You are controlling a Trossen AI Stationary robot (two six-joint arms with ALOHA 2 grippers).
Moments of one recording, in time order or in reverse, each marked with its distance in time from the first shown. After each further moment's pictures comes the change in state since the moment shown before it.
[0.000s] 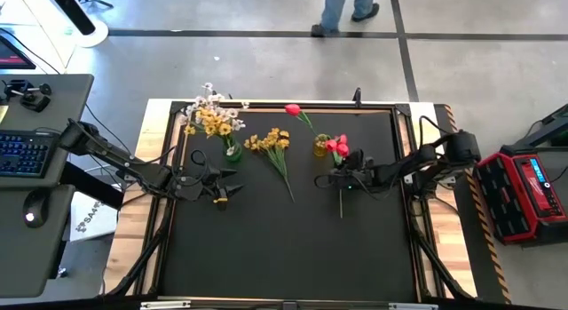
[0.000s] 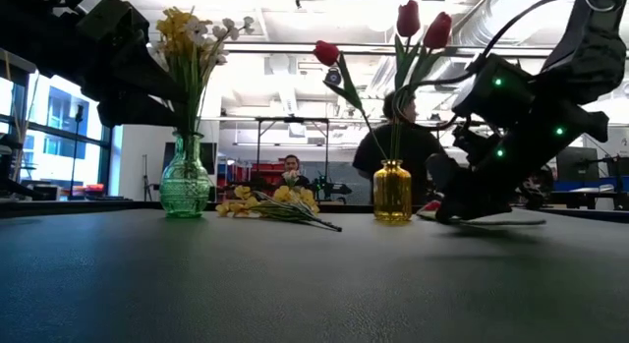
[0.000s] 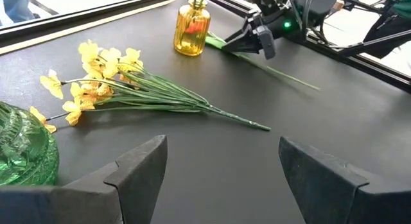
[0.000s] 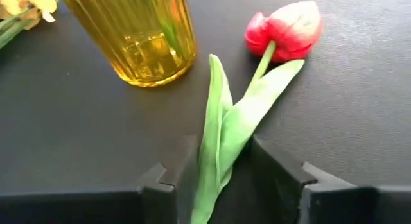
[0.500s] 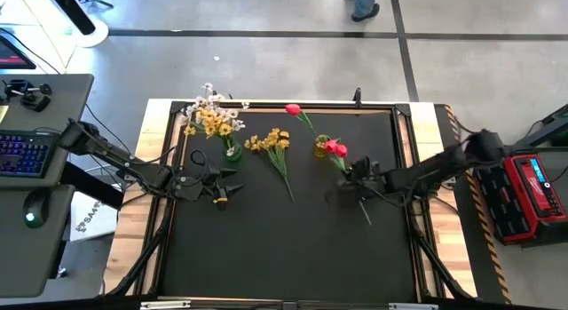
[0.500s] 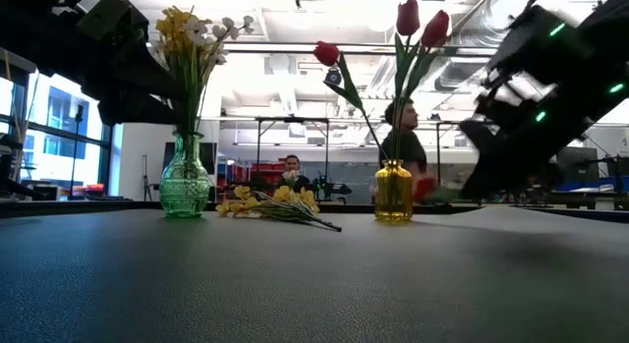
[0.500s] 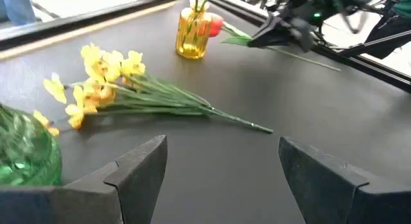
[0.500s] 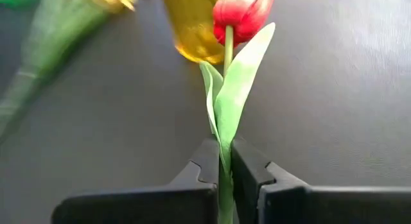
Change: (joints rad) left arm -0.006 0.000 0.000 0.007 -0.012 0.013; right arm 0.188 -0.282 -0.006 -0.273 0.004 0.027
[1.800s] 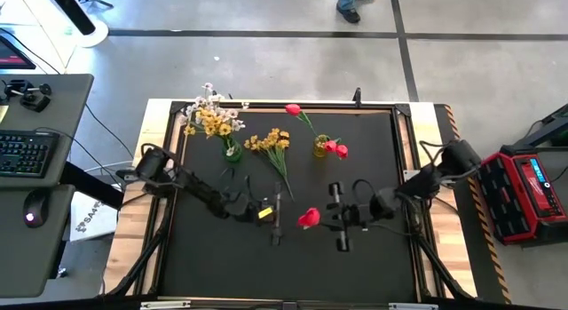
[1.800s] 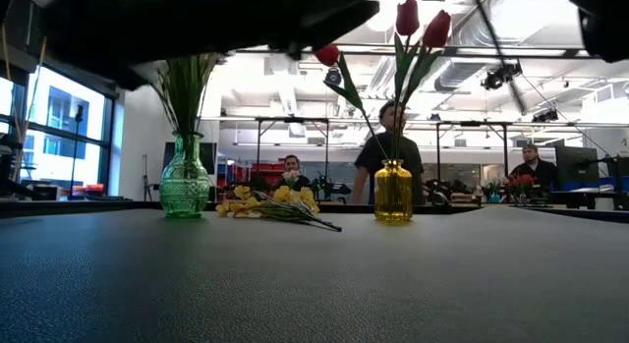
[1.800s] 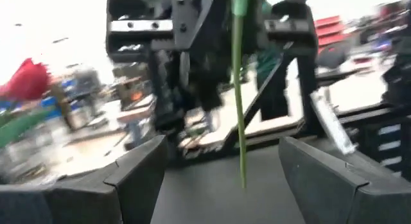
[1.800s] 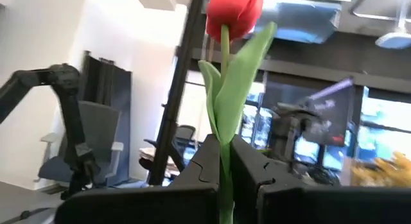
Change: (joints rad) left arm 0.050 1.063 0.501 1.229 0.424 0.875; right arm 0.292 0.317 0.174 1.638 -0.544 -1.368
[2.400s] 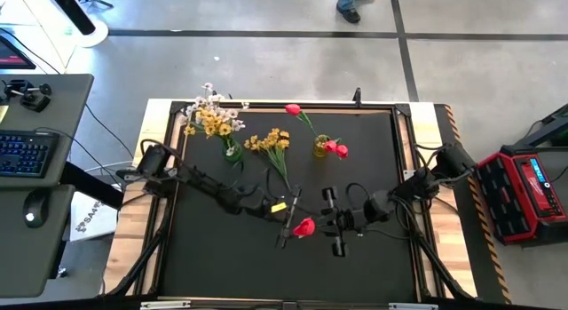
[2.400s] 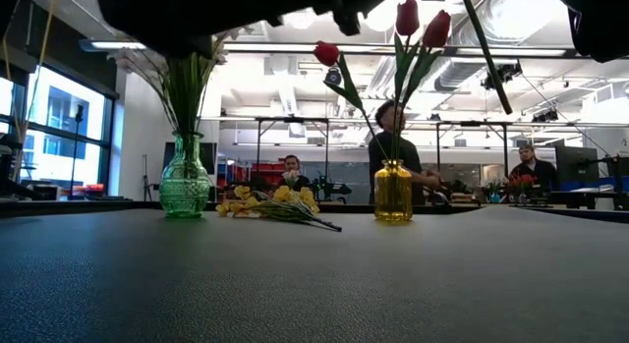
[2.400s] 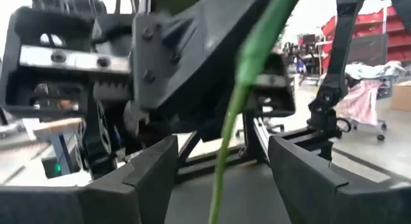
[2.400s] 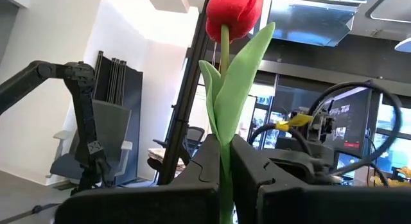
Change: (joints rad) left arm 0.065 0.001 0.192 -0.205 0.309 -0.136; right arm -0.009 0.071 0.067 -0.002 -0.059 -0.012
